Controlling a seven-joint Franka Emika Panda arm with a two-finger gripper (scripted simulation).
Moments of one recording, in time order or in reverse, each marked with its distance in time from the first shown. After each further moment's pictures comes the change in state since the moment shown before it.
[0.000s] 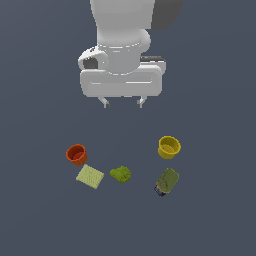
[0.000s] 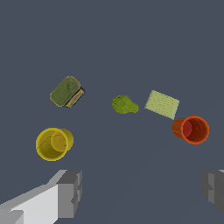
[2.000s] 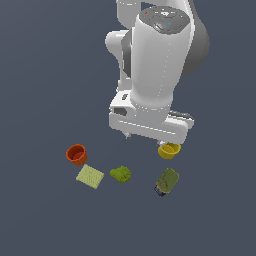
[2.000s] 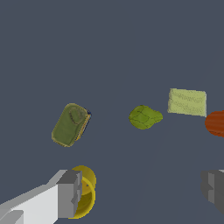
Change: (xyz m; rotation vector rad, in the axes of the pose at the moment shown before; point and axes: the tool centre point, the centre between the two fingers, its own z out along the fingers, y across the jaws) arm 0.068 -0.061 0.081 -0.031 -0.025 0.288
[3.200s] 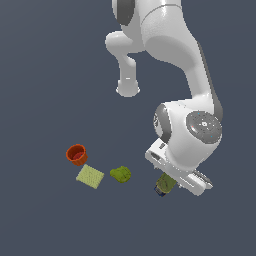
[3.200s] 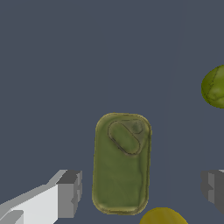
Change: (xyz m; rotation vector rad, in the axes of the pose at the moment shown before) arm 0.018 -0.109 0.150 -0.016 -0.033 0.408
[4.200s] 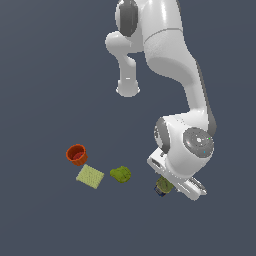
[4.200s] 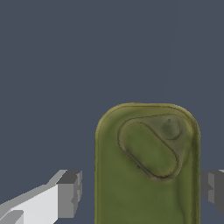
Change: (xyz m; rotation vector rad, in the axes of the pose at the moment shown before) arm -0.006 -0.009 0.052 -0.002 -0.003 0.046
